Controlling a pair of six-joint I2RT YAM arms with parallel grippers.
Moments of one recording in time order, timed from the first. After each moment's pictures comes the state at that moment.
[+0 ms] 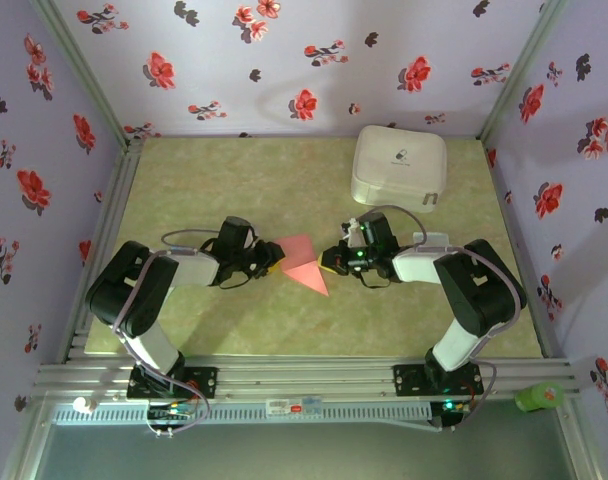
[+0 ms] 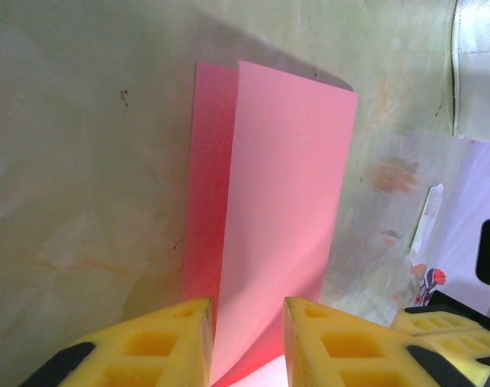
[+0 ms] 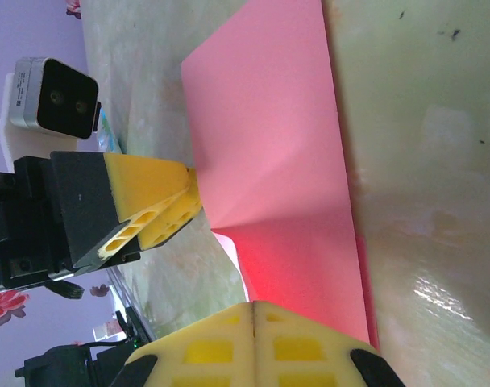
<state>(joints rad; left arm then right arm) -0.52 1.69 0.65 0.26 0.45 -1.12 0.49 1.67 0.66 0.23 -0.72 0.85</state>
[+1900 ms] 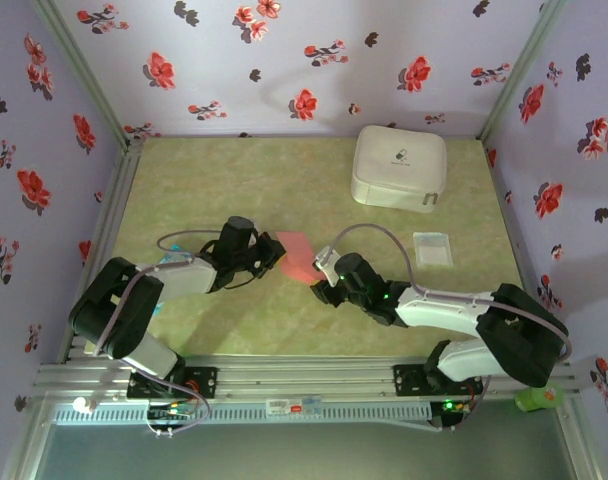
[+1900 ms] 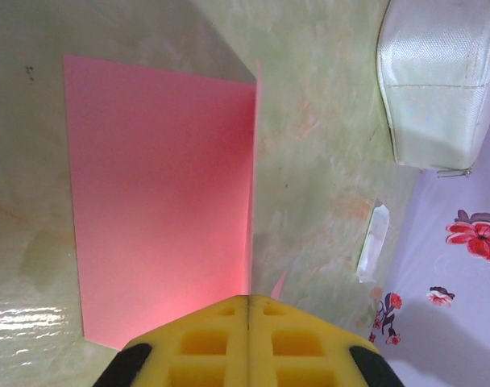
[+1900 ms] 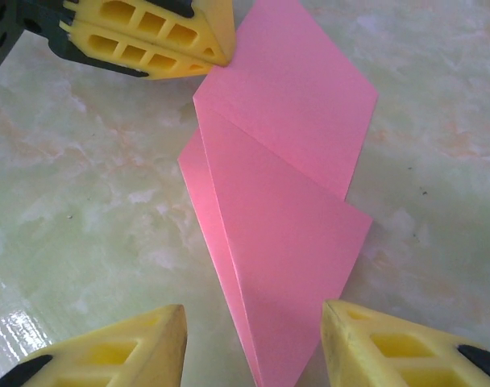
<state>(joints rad) -0.60 1.55 0.64 0.26 0.31 -1.25 0.92 1.33 0.49 0.17 0.08 0.03</state>
